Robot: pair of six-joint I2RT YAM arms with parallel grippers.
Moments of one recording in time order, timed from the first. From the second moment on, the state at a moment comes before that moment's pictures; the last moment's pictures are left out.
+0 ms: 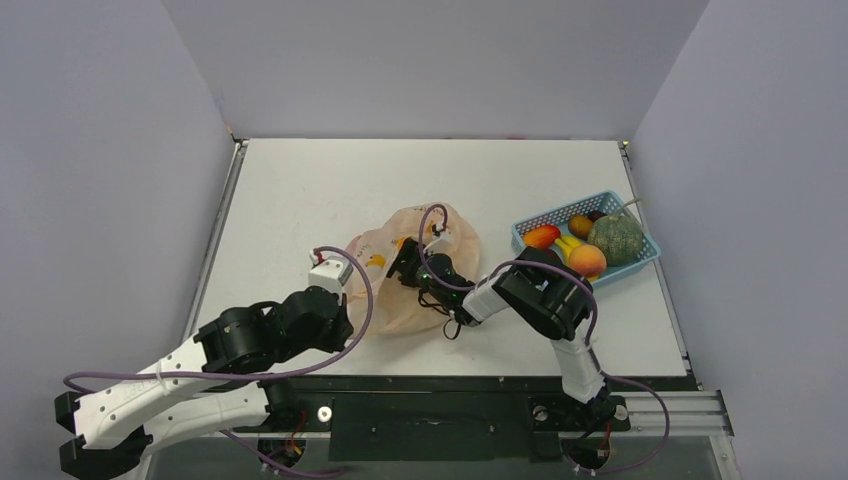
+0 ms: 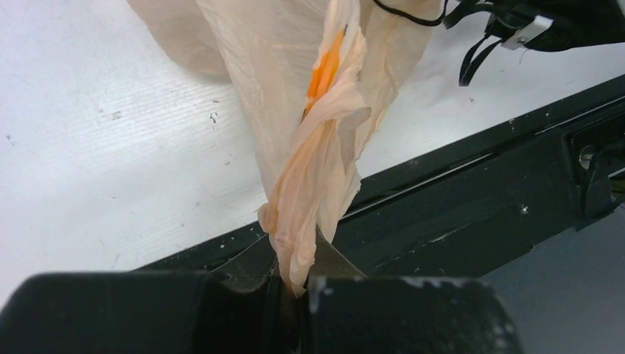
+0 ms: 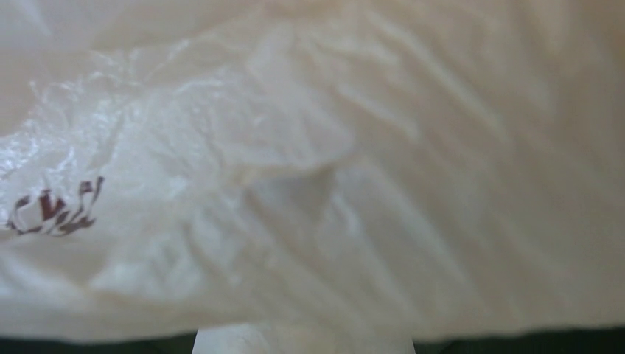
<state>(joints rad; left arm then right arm) -1.10 0.72 0.92 -1.02 -0.36 -0.70 0.86 2.07 0.85 0.99 0.14 1.01</state>
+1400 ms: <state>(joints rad) -1.09 1.04 1.36 -0.87 -0.32 -0.57 0.83 1.88 0.74 0.78 0.44 0.87</state>
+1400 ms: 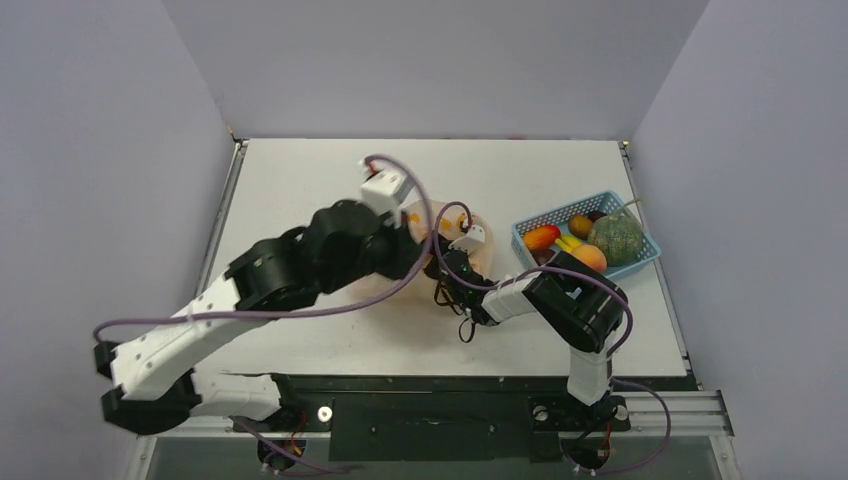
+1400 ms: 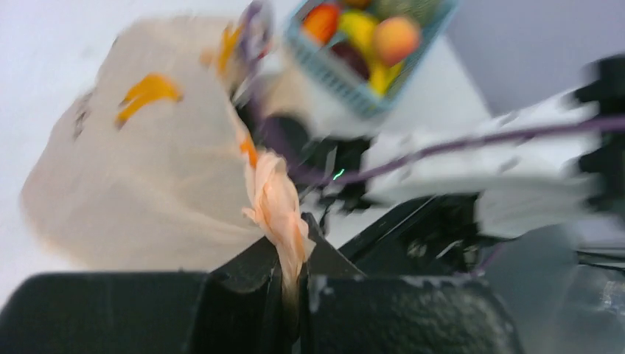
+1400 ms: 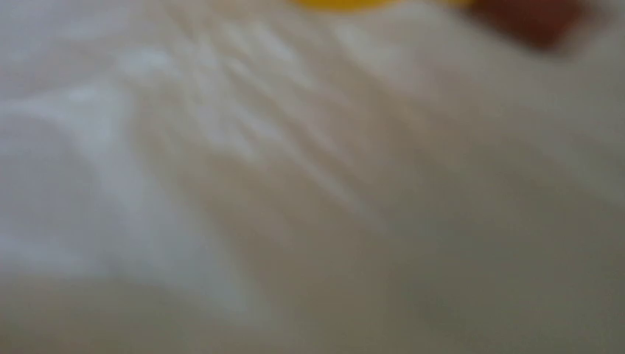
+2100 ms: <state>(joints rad) -1.11 0.58 0.84 -0.94 -0.35 -0.80 0.79 1.80 0.65 0.86 0.32 0.83</state>
